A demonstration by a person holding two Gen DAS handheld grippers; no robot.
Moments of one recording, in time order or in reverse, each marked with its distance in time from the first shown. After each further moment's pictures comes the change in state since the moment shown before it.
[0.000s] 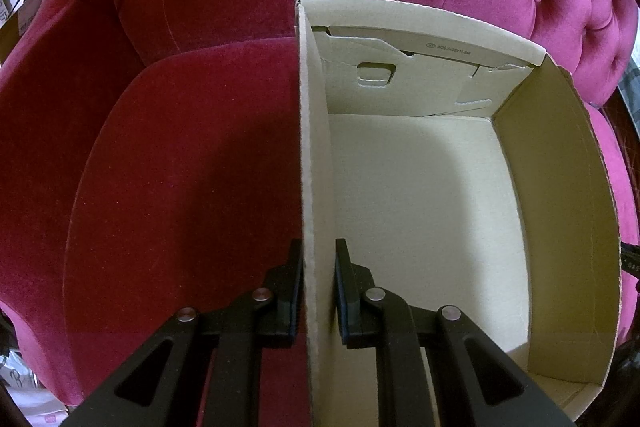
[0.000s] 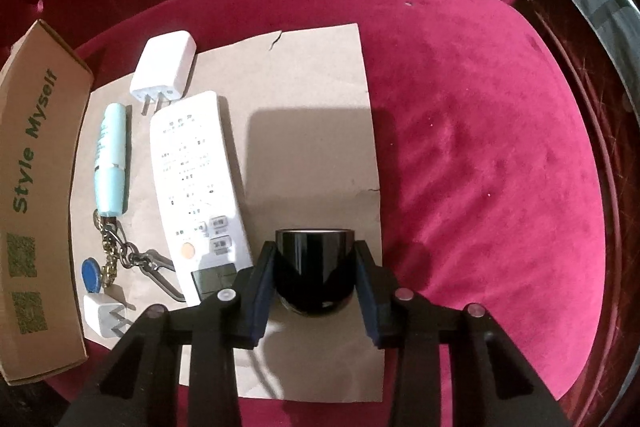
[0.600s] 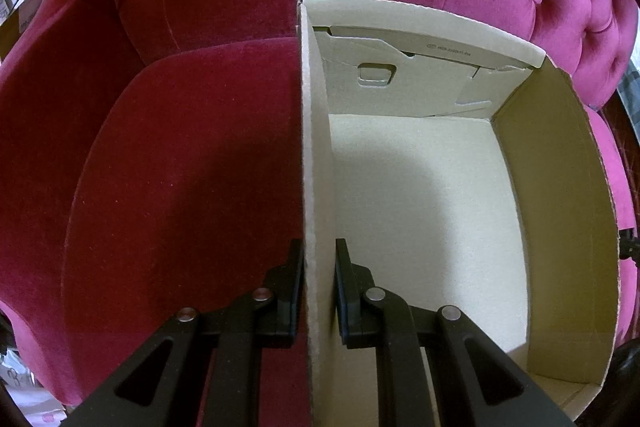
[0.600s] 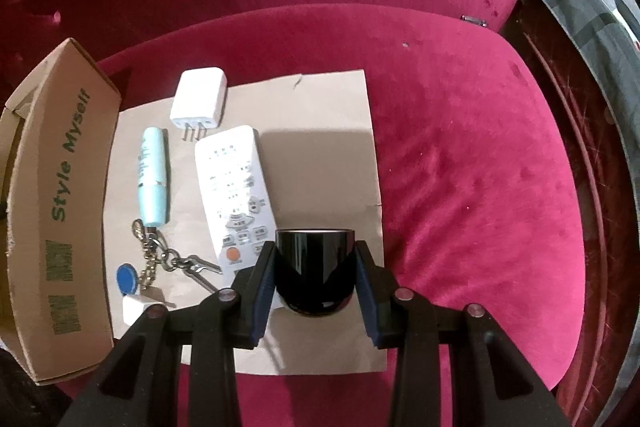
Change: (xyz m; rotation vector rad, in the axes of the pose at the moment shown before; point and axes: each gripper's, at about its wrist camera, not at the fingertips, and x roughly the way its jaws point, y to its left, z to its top) left arm 0.001 0.001 -0.001 -0.008 -0.001 -0.009; right arm -0.053 0.023 -0.005 -0.007 -0.063 -0.020
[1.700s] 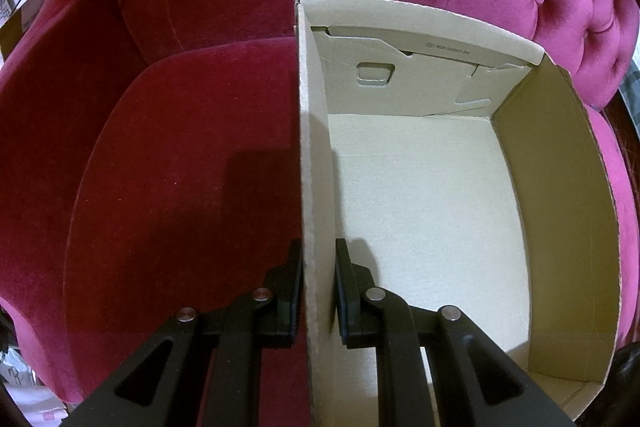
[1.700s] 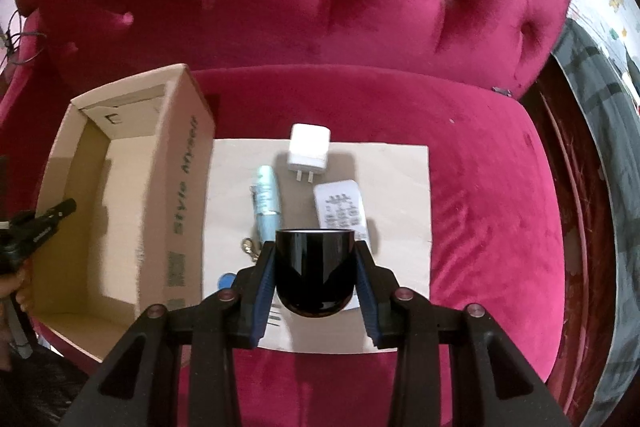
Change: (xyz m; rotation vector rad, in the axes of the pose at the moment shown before) left arm 0.001 -0.001 0.000 0.000 0.002 0.008; right arm -0.086 0.088 0.015 -0.111 -0.073 0.023
